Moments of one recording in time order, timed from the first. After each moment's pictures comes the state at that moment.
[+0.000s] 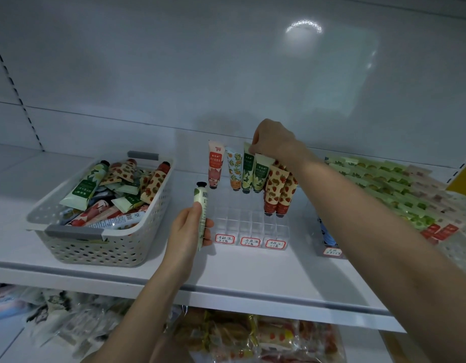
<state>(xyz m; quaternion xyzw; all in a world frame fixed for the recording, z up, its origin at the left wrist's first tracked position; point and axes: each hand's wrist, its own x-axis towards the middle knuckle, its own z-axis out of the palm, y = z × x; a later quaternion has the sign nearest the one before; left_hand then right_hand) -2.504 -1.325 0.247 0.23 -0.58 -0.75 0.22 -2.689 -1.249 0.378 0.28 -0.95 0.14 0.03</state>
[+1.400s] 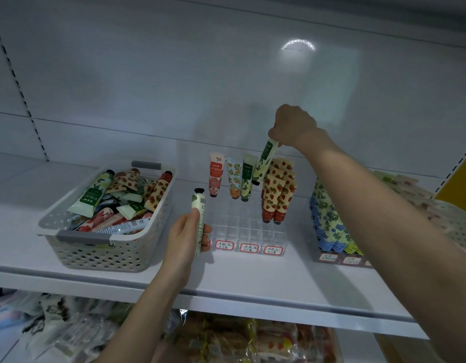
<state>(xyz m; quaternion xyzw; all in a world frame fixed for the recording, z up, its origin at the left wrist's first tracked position) -2.493 -1.325 0.257 0.23 -0.58 -0.75 0.22 -2.673 -1.224 0.432 0.24 -0.96 0.10 0.12</state>
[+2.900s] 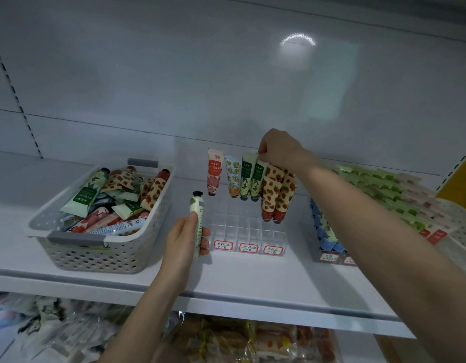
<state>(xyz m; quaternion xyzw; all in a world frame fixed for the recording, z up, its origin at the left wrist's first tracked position) -2.496 -1.324 0.249 0.24 -0.58 -0.75 0.22 -2.692 -1.230 0.380 0.30 -0.95 0.11 0.07</state>
